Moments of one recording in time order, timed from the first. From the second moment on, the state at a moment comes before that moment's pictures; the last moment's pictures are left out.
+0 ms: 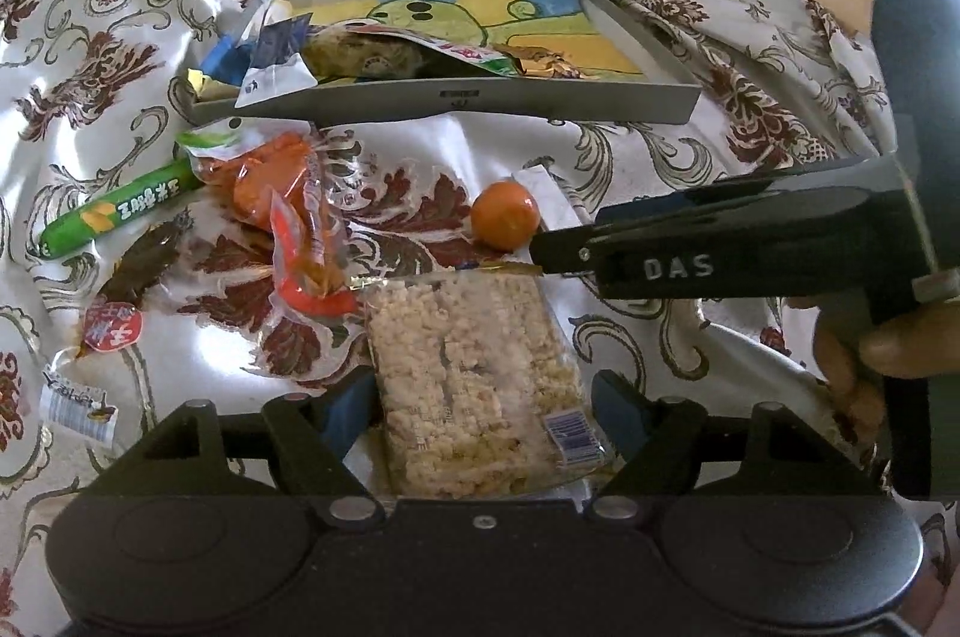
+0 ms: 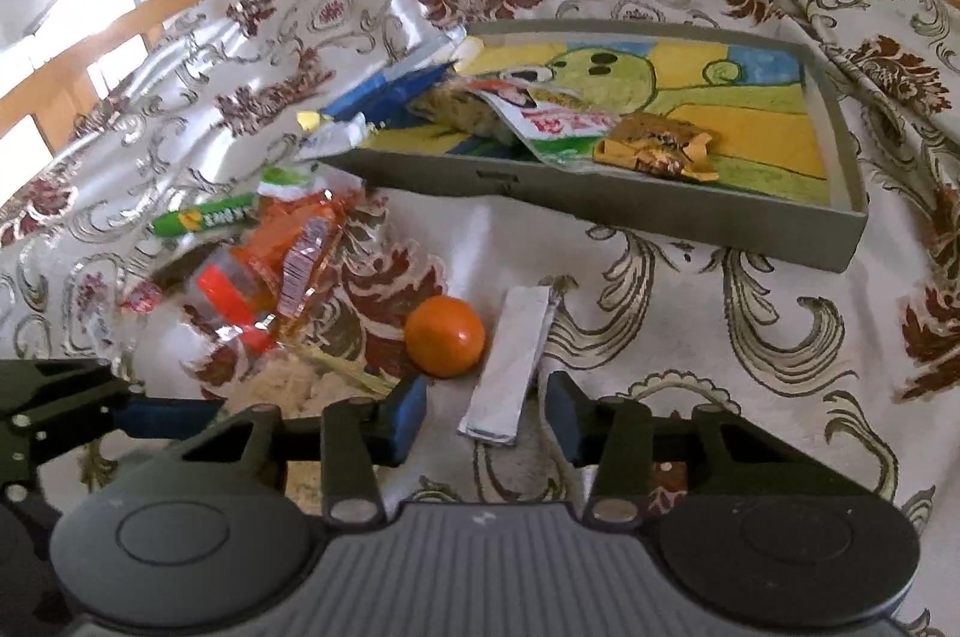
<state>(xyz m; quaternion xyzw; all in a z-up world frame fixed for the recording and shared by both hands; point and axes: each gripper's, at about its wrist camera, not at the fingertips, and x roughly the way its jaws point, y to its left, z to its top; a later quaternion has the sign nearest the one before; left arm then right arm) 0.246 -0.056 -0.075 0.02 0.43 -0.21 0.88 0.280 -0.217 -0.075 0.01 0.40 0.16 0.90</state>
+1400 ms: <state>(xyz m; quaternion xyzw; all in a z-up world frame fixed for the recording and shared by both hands) 0.223 -0.047 -0.049 0.02 0.37 -0.20 0.91 0.246 -0.221 -0.051 -0.02 0.39 0.11 0.92</state>
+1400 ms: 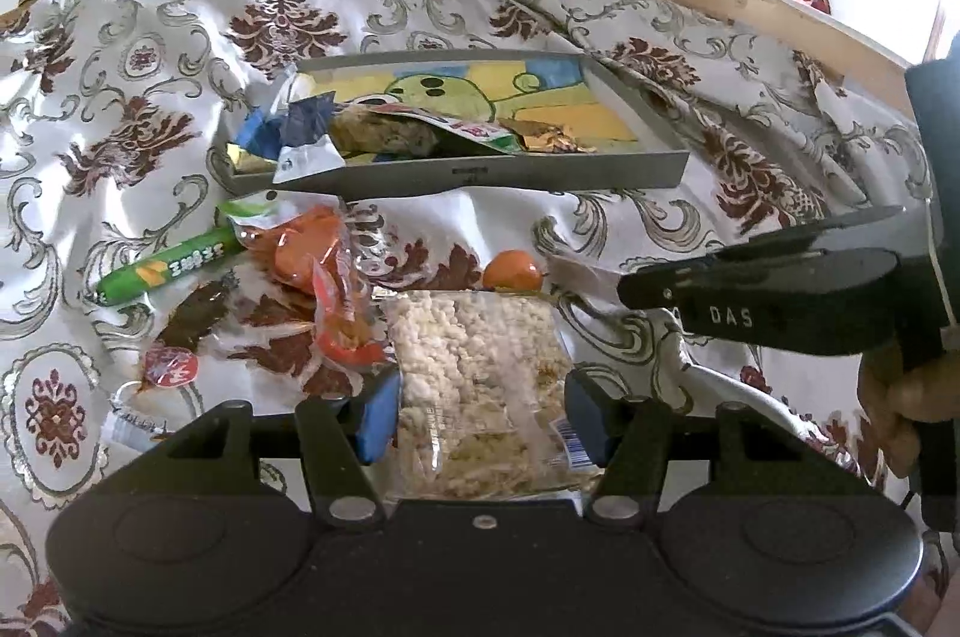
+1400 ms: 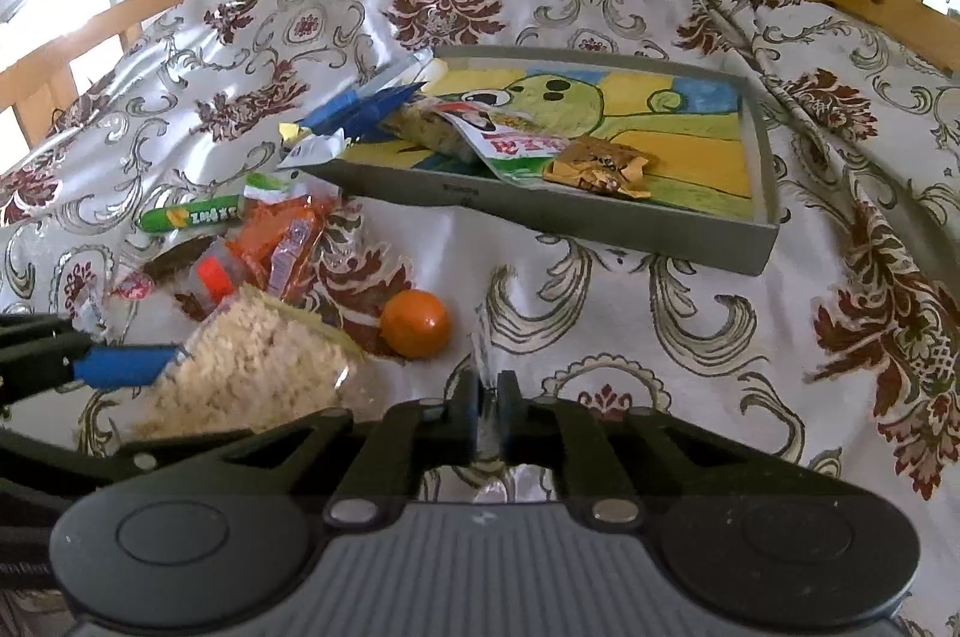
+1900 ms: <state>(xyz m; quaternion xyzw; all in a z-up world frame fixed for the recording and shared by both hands) 0.220 -0.039 -0.040 -0.01 0.34 -0.18 0.92 0.245 -0.217 -0.056 -0.02 0.39 0.12 0.91</state>
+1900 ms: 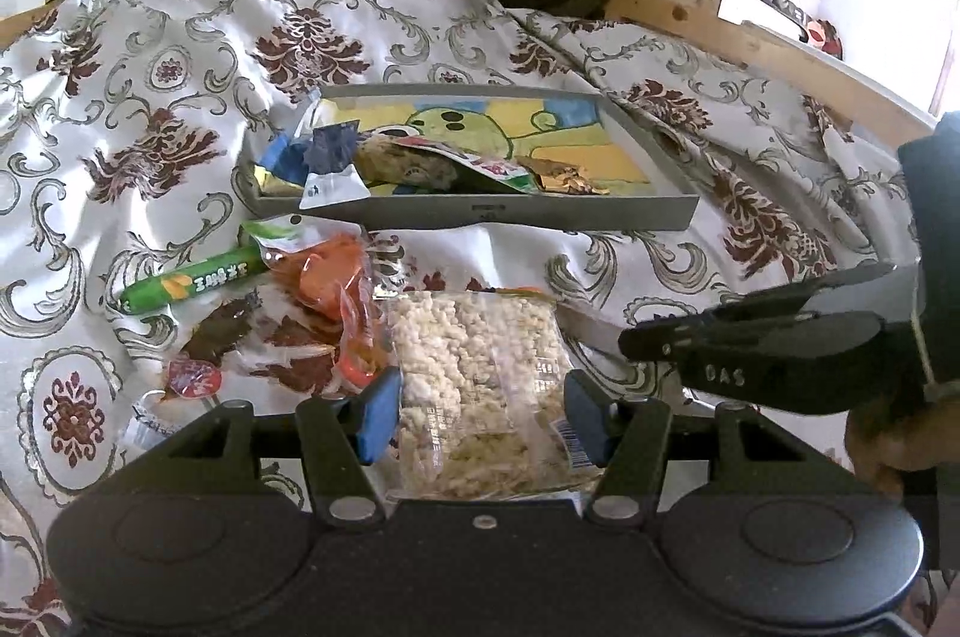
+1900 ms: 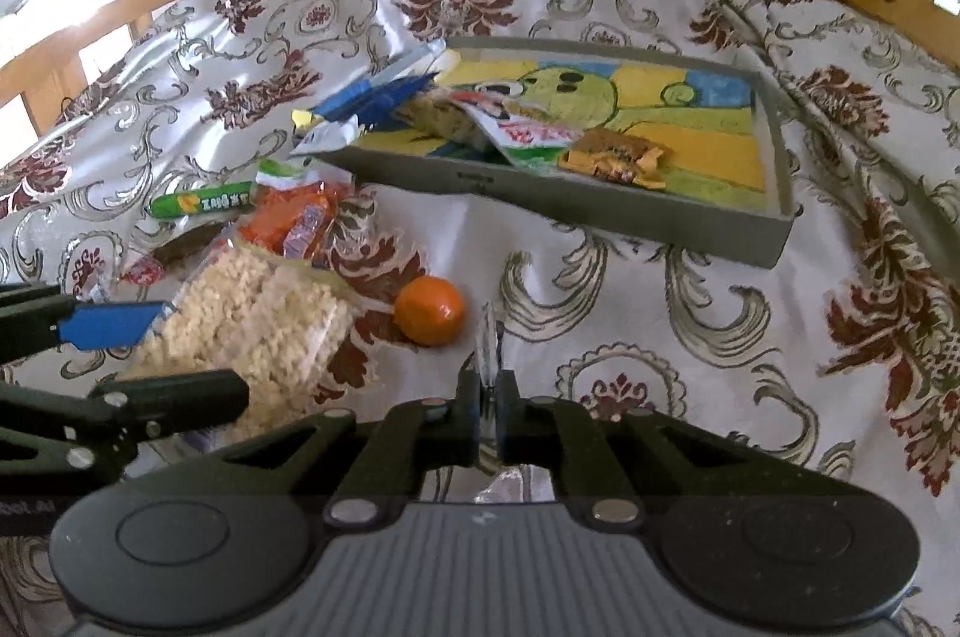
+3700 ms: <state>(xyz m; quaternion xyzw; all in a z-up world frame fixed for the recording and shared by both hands) 0.414 -0.045 -0.043 -0.09 0.24 -0.13 0.96 0.373 -0.248 -0.039 0.03 0.25 0.05 0.97</state>
